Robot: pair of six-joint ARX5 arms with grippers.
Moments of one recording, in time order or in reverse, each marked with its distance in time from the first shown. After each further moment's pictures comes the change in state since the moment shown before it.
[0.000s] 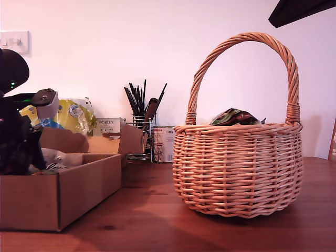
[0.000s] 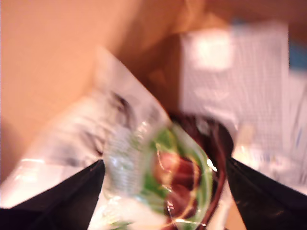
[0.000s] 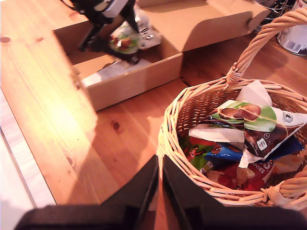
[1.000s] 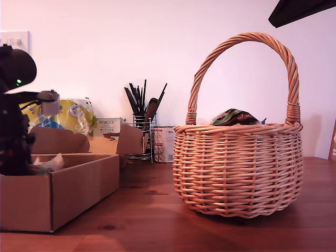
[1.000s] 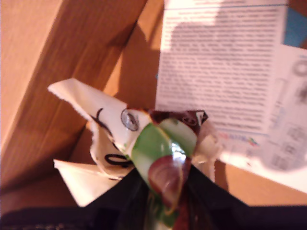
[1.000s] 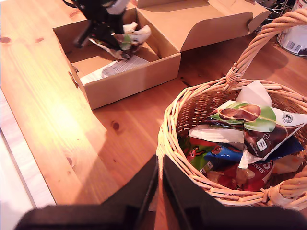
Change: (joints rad) left arm -0.034 -0.039 0.082 -0.266 -0.081 -0.129; right arm 0.000 0.000 0.000 0.001 0.000 0.000
